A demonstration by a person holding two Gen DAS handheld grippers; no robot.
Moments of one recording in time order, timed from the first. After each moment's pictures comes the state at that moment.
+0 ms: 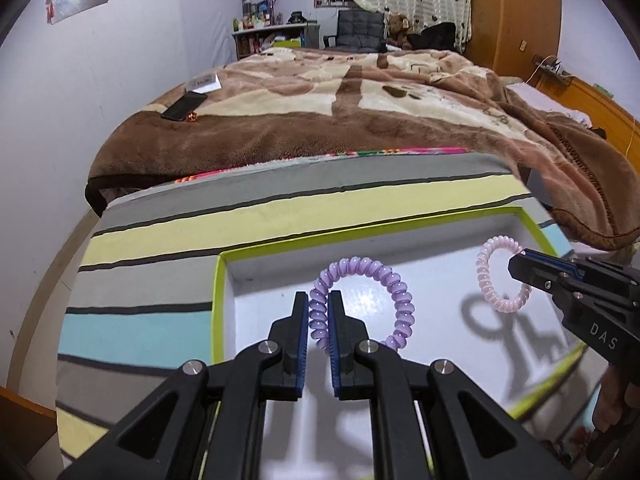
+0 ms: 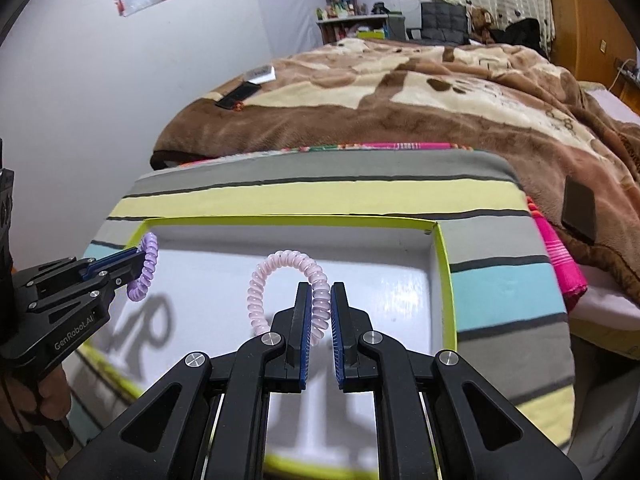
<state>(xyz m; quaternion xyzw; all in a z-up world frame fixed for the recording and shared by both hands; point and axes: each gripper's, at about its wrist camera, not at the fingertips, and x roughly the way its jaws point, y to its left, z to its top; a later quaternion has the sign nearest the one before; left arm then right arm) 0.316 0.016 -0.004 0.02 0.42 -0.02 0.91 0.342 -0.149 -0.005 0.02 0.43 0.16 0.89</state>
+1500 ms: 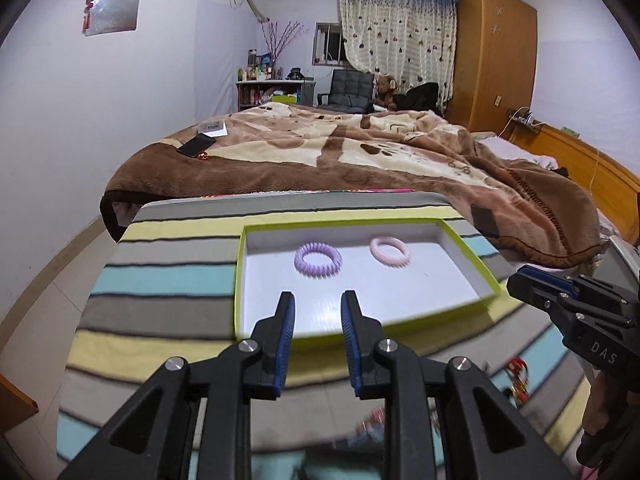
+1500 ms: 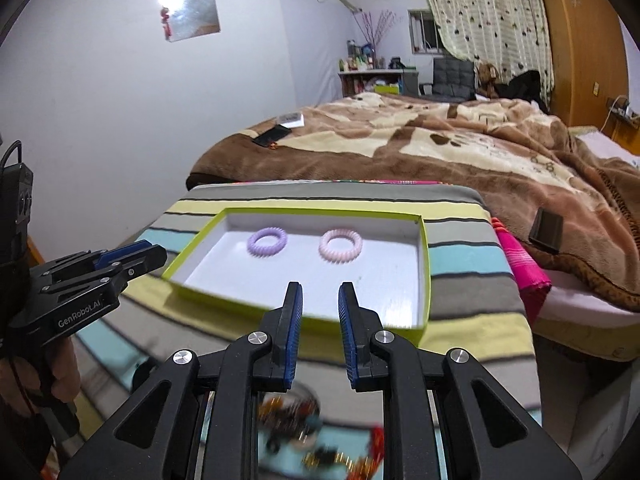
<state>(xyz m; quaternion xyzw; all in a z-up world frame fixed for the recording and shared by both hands) 0.178 0.025 0.042 -0.03 0.31 -0.05 0.95 0.189 -0.161 0.049 0.00 0.32 0.19 0.93</state>
